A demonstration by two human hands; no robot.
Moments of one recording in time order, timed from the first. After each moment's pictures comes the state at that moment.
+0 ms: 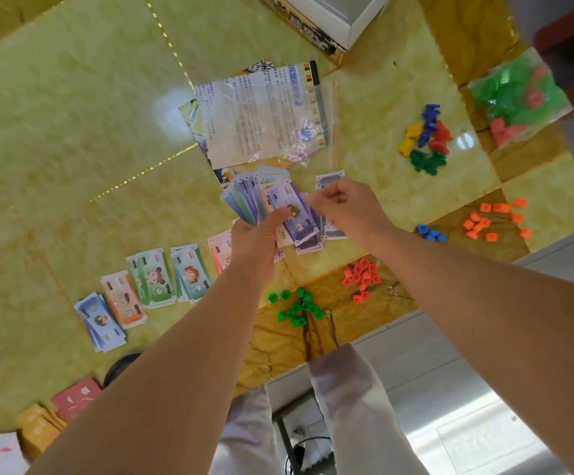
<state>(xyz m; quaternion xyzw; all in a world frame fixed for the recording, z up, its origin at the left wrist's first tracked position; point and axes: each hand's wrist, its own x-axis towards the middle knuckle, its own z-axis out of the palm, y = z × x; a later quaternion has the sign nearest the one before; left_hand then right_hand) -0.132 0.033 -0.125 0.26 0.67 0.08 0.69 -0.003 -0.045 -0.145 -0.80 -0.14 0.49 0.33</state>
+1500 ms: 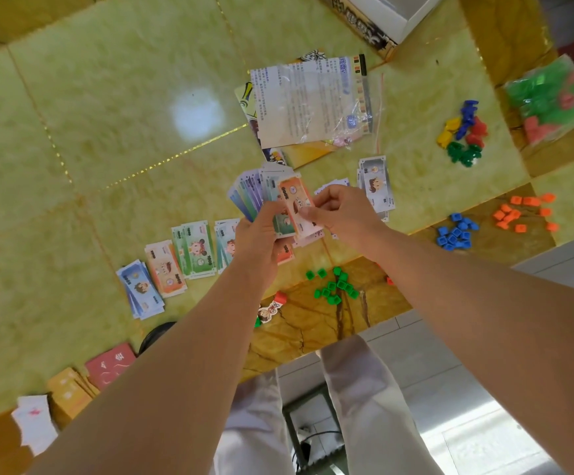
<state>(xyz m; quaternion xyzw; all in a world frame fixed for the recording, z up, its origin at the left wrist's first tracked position) -0.201 0.047 -0.105 0.19 0.65 0.14 0.72 -0.080 -0.021 -0.122 -0.77 -0.17 0.52 0.34</state>
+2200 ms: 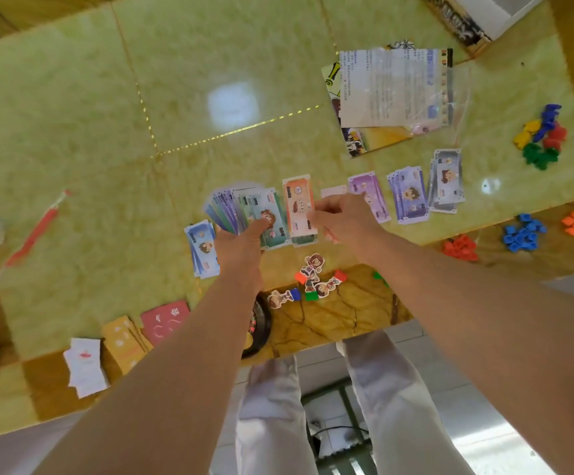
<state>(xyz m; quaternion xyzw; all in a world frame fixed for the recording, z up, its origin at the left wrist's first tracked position) -0.339 0.070 -0.109 0.23 0.72 0.22 0.62 -0.191 0.018 -0.121 -0.76 -0.16 0.55 0.30</state>
